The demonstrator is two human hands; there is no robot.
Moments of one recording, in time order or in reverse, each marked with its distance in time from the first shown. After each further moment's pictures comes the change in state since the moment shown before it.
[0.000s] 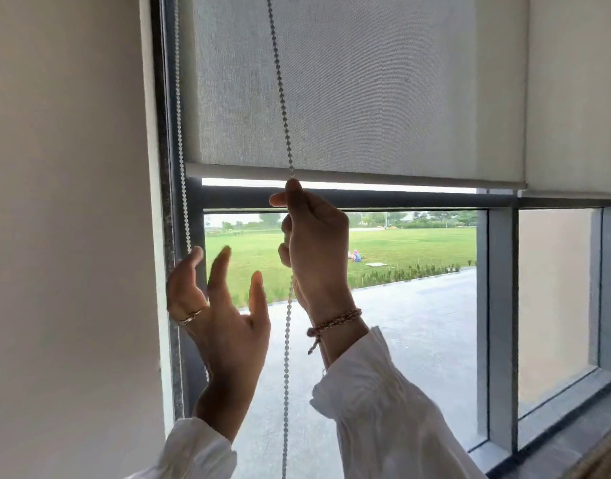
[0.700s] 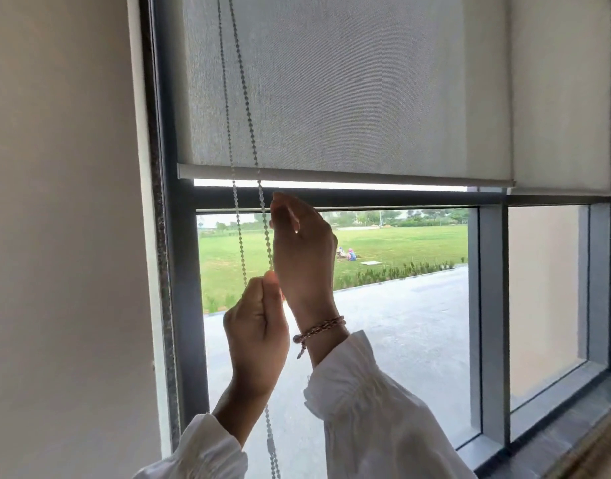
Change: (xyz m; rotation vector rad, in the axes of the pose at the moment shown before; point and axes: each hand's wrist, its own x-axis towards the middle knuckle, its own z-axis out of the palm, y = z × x) left_hand -0.012 0.032 0.004 -0.490 -0.191 -0.143; right_hand -0.012 0.006 -0.002 -0.383 0.085 -0.195
